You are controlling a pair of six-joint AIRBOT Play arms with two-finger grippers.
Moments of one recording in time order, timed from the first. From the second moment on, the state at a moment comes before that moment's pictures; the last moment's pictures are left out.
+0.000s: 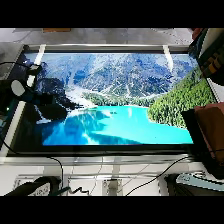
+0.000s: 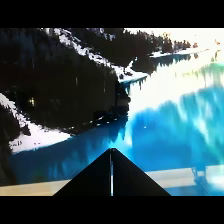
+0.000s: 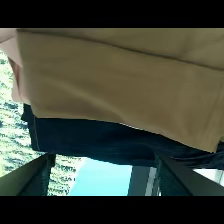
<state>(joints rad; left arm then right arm) 0.02 -1.22 1.23 1.57 -1.13 -1.38 -0.86 -1.38 1.79 -1.62 1.71 2.19</state>
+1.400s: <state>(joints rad) 0.02 -1.19 1.25 1.57 -1.12 -1.38 0.22 -1.12 1.38 -1.50 1.49 1.66</state>
